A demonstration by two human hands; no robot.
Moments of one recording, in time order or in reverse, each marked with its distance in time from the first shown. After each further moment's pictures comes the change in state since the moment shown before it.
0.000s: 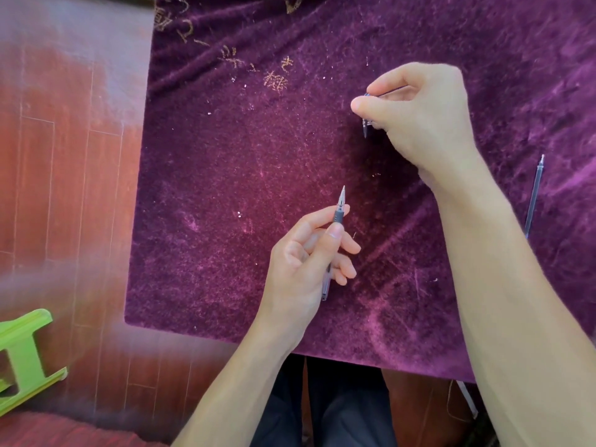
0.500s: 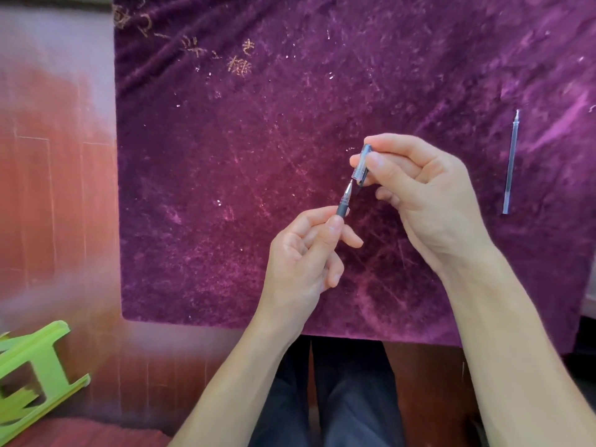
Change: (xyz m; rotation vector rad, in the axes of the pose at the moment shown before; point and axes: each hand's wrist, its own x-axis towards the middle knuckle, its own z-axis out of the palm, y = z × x) left_hand -0.013 -0.012 0.014 0.098 -0.052 -0.022; right_hand -0.108 0.060 -0.034 0.627 -0.213 0.091
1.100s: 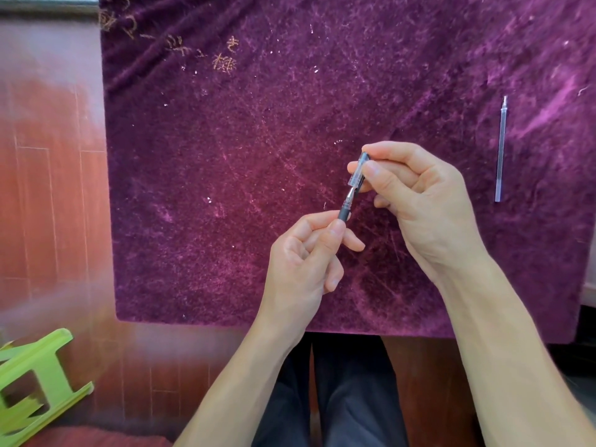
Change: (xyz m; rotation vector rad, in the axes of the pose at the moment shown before) left_hand -0.008 -0.013 0.008 0.022 -0.015 0.023; right_hand -0.019 0.011 -0.006 0.025 0.044 -0.045
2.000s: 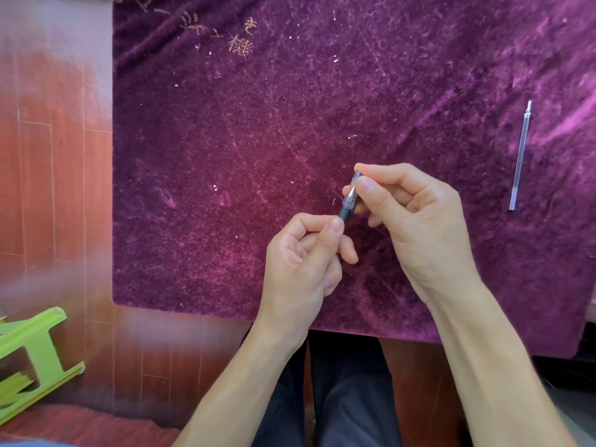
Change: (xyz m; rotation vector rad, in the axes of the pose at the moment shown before) left_hand -0.007 -0.004 -0.002 -0.128 0.078 0.002; right_hand -0.014 0.010 0.015 -0.036 -0.015 -0.013
